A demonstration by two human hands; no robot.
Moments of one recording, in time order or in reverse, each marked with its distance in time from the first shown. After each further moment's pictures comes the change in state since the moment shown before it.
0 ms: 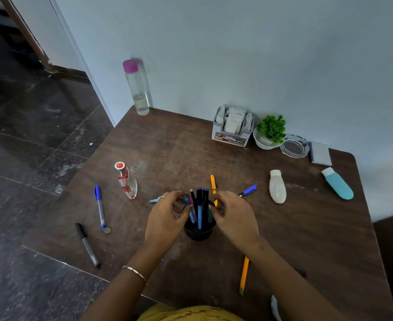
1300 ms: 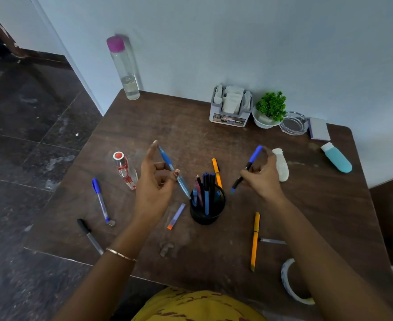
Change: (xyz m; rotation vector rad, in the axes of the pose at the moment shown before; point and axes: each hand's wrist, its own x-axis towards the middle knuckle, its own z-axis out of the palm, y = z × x) left_hand 0.030 -0.007 -0.040 -0.498 -0.008 -0.104; right_hand 0.035 0.042 -0.012 0.644 0.237 0.592
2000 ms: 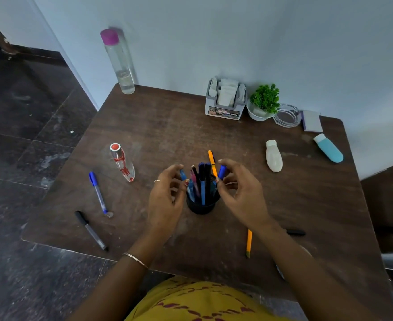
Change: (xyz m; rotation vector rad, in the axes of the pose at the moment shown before) left_hand -0.050 -0.010 0.022 0.188 -0.019 0.148; right_hand -0.088 -0.012 0.009 -0.249 -0.125 -0.671
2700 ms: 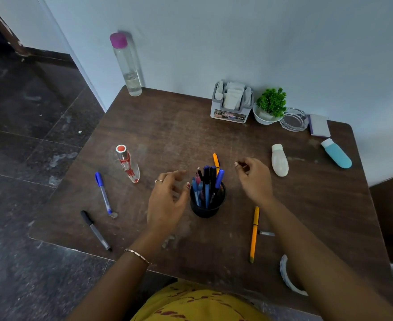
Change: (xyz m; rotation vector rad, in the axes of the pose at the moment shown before) left_hand 0.012 -0.020 -0.001 0.174 -0.010 -0.021; right_hand 0.048 0.069 0.010 -0.252 -0.007 0.331
